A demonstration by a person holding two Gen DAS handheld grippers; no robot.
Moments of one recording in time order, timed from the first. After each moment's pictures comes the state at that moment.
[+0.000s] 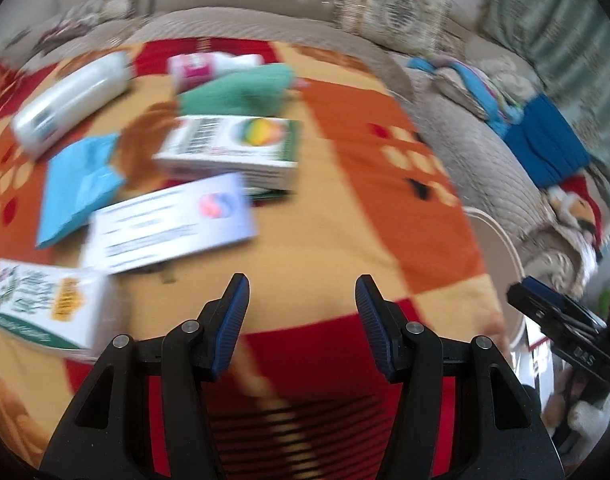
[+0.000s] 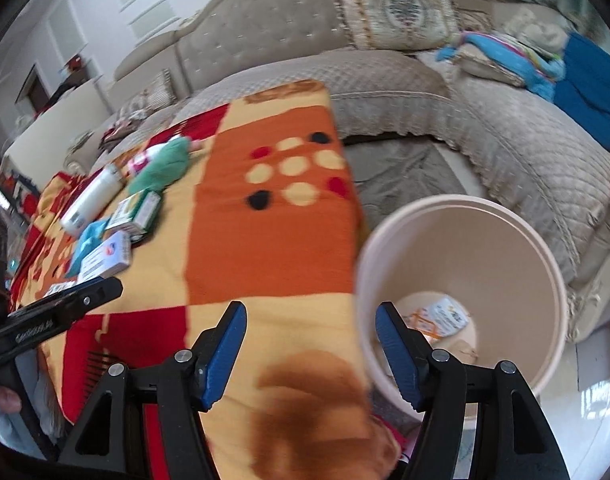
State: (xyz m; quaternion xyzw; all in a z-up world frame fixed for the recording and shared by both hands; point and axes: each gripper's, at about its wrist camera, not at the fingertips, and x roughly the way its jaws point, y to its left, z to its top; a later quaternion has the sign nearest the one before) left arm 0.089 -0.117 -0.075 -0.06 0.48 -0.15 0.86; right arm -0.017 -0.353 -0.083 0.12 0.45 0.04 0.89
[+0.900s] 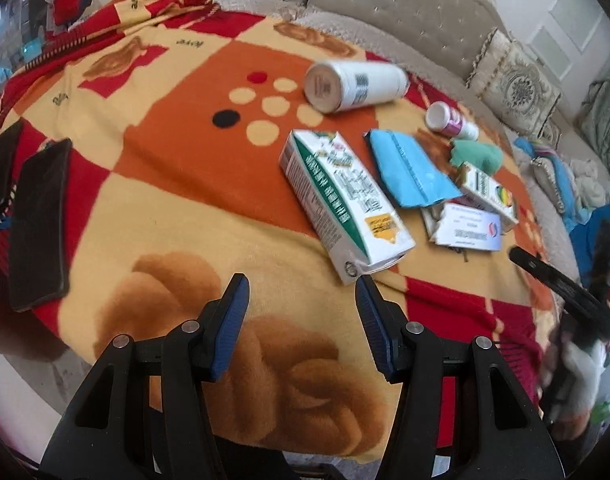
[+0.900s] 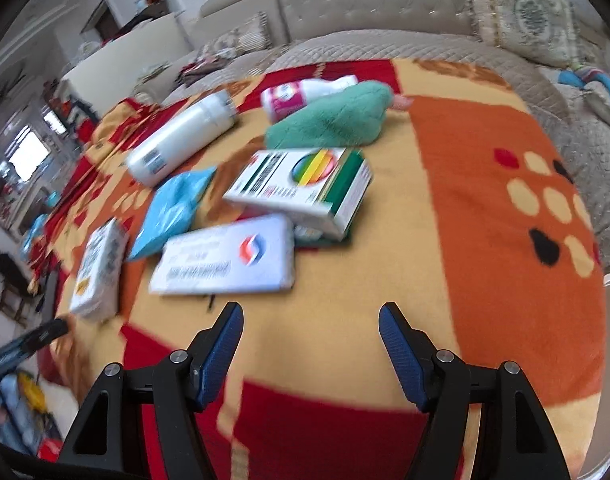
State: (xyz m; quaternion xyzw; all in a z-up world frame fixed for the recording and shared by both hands) left arm 0.013 0.126 -0.064 -0.17 0.48 0.01 0.86; right arm 0.084 -0.179 -0.103 0.07 0.48 0.14 0.87
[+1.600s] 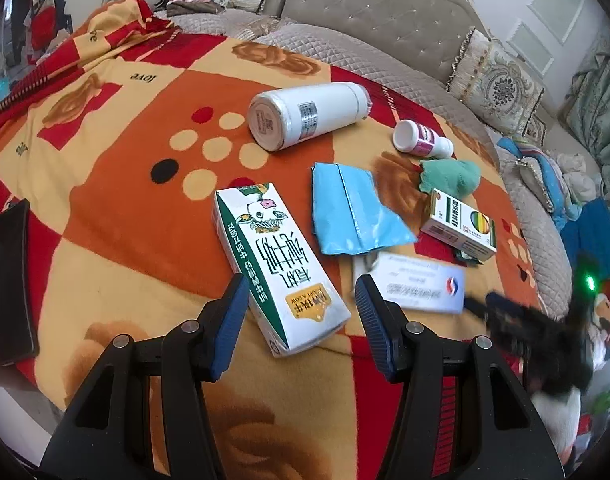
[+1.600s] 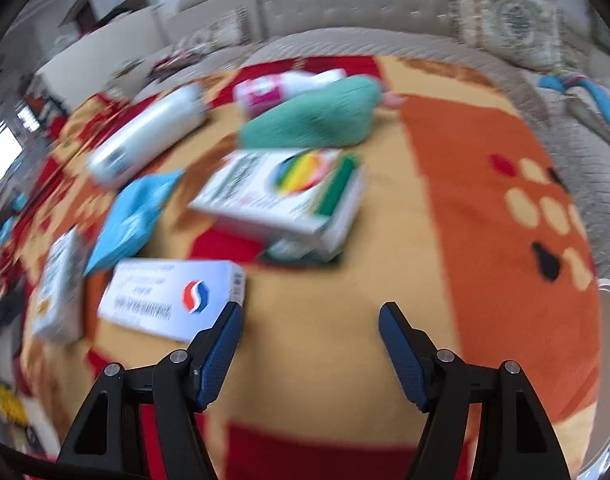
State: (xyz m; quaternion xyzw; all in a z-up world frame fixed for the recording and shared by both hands) left arm 0.066 0.092 -0.049 -0.16 0.46 -0.01 0.87; right arm 0.082 -0.151 -0.113 0.02 0.50 0.15 0.85
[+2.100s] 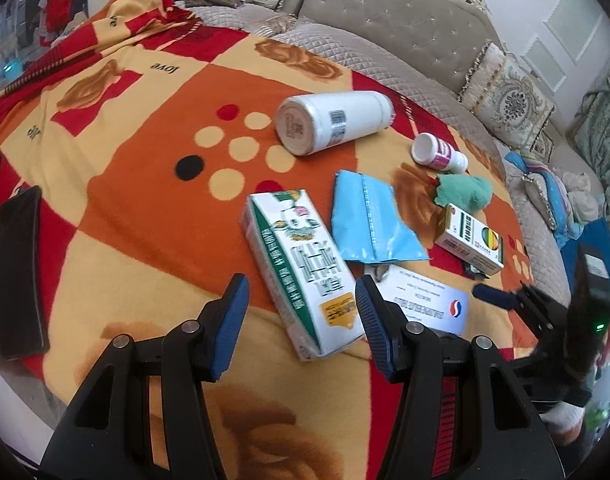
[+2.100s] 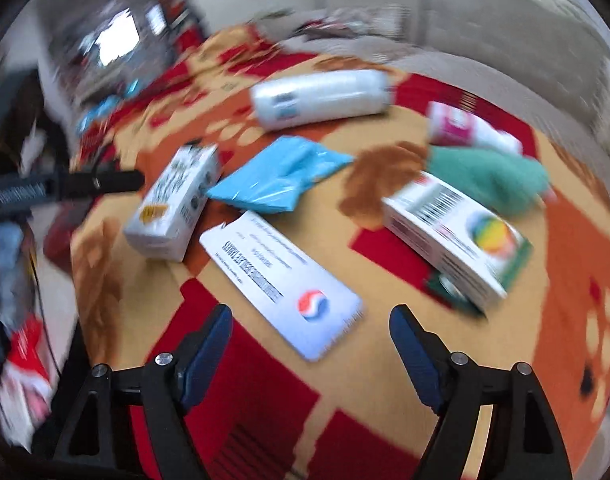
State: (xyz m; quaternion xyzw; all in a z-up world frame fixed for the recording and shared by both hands) left arm 0.063 0.116 -0.050 -0.18 0.46 0.01 0.87; right arm 0.073 -0.076 -0.097 -0.16 0.45 0.35 0.80
